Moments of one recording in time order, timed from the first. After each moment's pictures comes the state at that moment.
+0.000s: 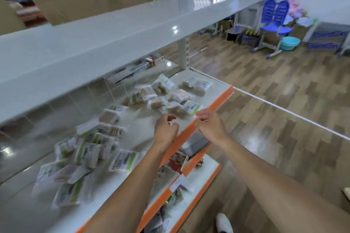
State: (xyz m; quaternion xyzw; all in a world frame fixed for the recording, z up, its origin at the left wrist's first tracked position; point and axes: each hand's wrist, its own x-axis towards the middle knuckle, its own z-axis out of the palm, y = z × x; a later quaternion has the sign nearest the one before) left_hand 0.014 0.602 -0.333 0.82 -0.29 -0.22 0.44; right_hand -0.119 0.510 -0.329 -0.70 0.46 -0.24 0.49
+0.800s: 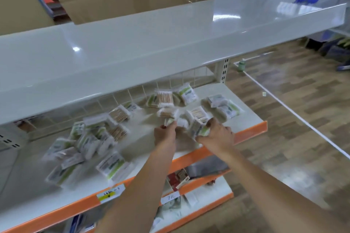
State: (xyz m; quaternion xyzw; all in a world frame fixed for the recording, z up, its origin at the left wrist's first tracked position) left_hand 0.036 0.512 -0.338 0.73 0.19 -0.16 0.64; right_hand -0.067 0.387 -0.335 -0.91 0.33 -0.04 0.26
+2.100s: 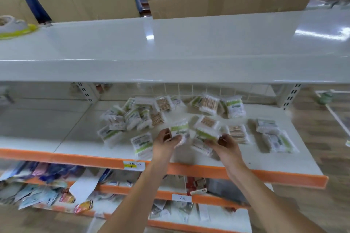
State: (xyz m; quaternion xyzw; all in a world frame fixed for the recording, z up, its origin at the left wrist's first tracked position) left_hand 0.003 0.606 -0.344 0.69 0.17 -0.04 0.70; right_hand -0.028 0.408 -0.357 -0.64 0.17 -0.02 0.75
